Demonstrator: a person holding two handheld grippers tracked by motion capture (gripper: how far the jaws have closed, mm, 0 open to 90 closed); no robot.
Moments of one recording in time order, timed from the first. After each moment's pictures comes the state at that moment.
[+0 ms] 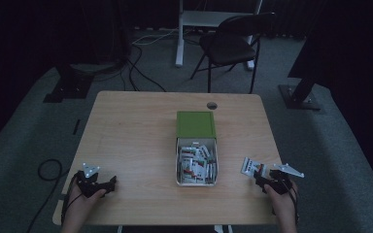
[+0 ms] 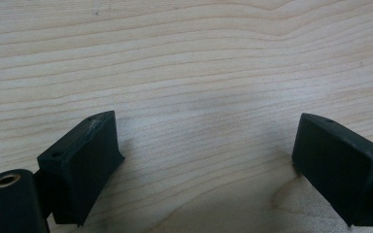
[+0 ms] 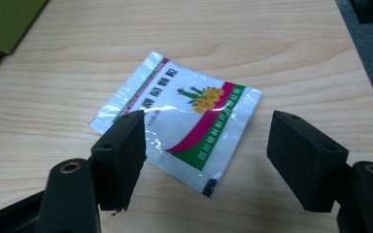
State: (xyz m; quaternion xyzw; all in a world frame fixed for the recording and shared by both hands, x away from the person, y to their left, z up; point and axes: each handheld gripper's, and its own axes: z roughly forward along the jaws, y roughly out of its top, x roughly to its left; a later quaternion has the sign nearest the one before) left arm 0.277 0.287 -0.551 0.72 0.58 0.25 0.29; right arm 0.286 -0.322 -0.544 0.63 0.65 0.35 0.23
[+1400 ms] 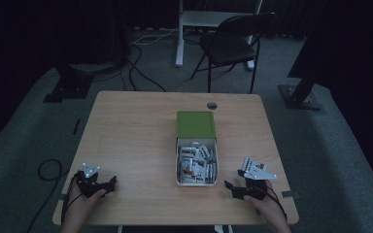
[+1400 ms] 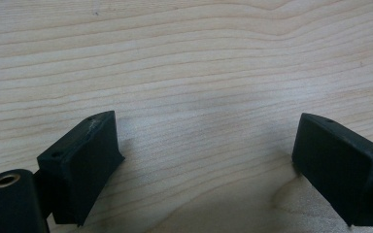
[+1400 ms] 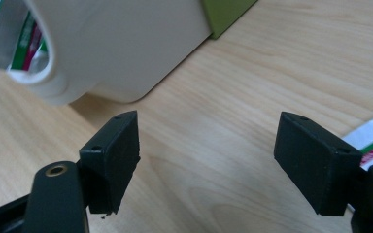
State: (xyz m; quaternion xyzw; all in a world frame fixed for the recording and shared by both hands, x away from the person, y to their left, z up) left arm 0.277 0.287 -0.551 0.72 0.58 0.25 0.29; right arm 0.280 -0.254 -0.548 0.40 0.79 0.43 0.17
